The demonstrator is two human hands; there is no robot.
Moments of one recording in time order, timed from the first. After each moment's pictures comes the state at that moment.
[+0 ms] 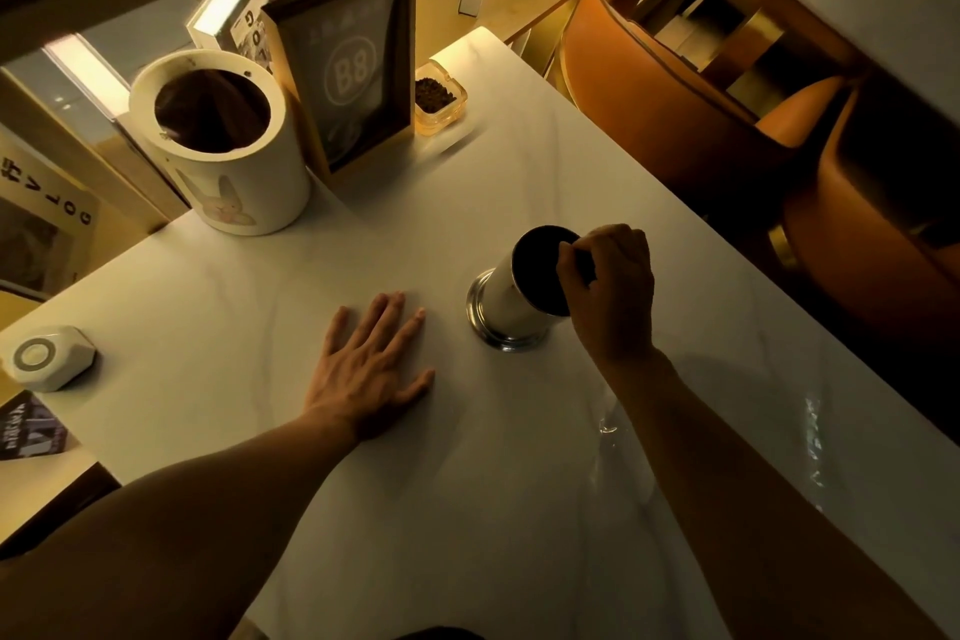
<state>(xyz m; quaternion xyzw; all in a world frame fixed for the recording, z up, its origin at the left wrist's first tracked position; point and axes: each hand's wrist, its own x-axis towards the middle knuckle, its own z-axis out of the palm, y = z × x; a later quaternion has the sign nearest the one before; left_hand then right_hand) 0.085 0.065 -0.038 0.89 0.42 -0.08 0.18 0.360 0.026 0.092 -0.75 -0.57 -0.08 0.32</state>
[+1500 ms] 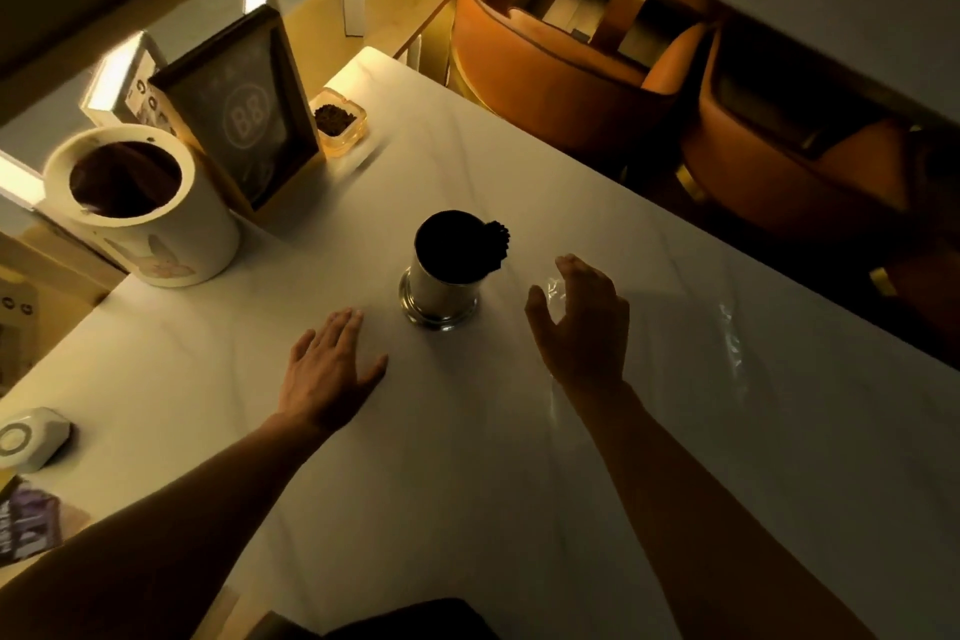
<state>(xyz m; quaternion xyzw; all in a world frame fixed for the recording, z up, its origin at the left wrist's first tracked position) 0.088 0.066 -0.001 0.88 0.41 -0.03 0.25 0.347 -0.086 0.106 -0.89 -0.41 -0.08 0.20</state>
